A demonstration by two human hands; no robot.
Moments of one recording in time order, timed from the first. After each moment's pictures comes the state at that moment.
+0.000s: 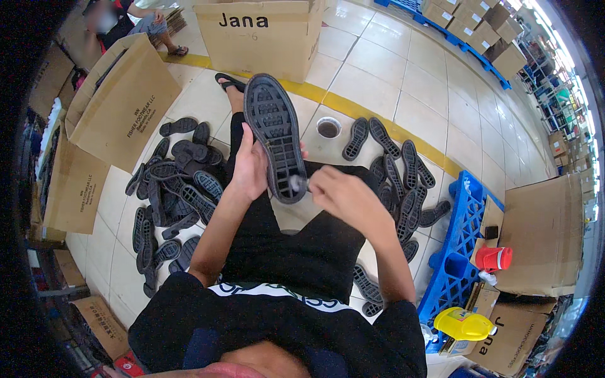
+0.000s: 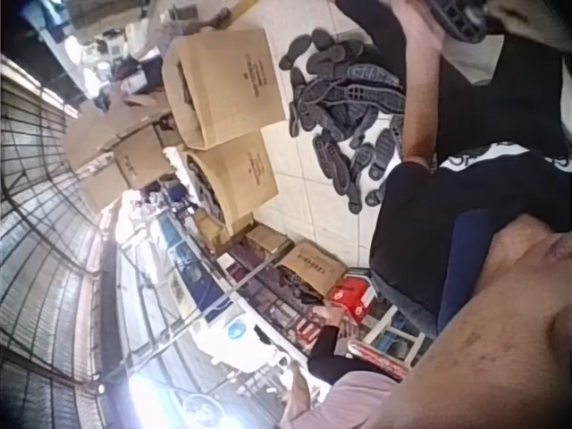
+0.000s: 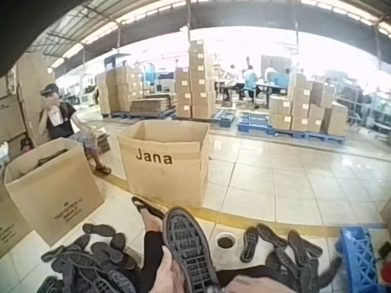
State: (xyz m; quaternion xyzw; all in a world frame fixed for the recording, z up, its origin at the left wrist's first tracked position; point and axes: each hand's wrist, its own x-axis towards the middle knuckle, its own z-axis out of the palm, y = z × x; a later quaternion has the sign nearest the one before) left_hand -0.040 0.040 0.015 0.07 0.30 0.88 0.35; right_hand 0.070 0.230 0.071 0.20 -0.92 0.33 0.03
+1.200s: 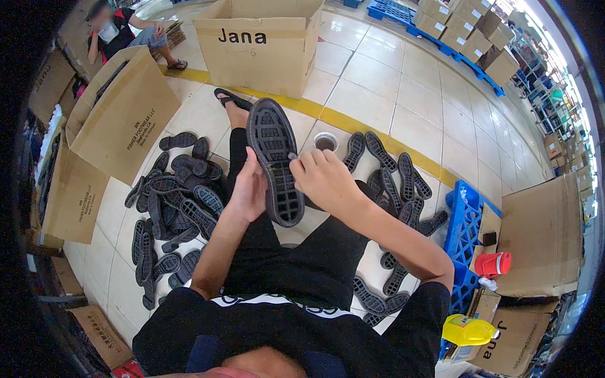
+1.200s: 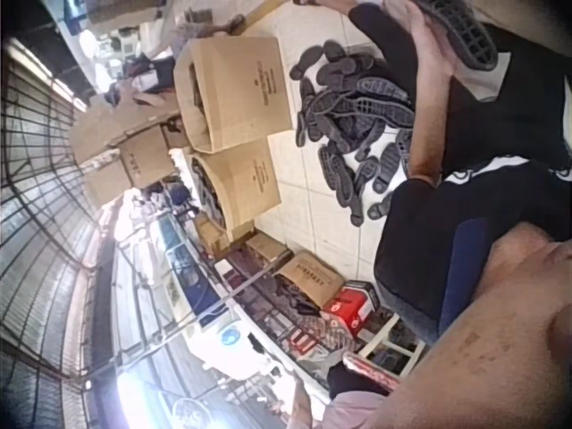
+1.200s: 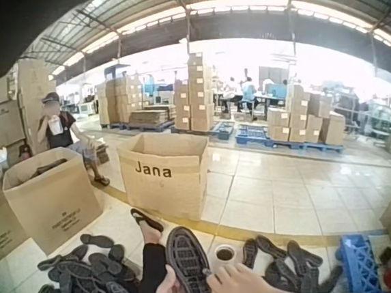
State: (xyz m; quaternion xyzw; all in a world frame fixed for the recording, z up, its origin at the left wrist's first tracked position) left_hand -0.030 0.033 0.007 0.04 0.34 0.89 0.29; right_hand 0.018 0.206 0.077 0.28 -0.93 -0.07 0.25
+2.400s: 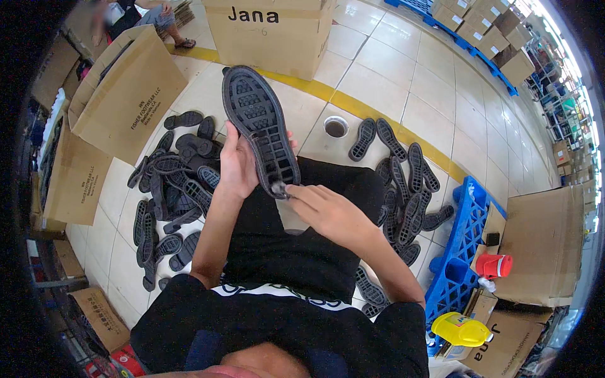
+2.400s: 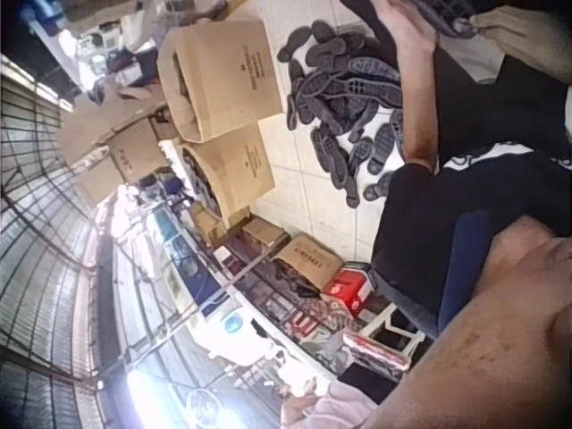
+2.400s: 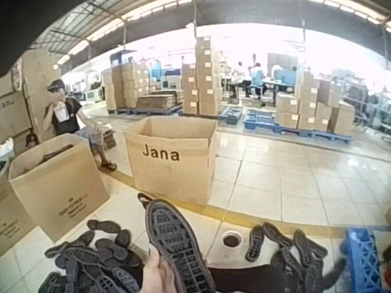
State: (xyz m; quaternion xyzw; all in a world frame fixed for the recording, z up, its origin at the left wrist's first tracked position) left_hand -0.044 0.016 0.028 0.08 0.27 0.92 0.29; right_hand 0.068 0.199 0.063 0.39 -0.89 0.18 0.16
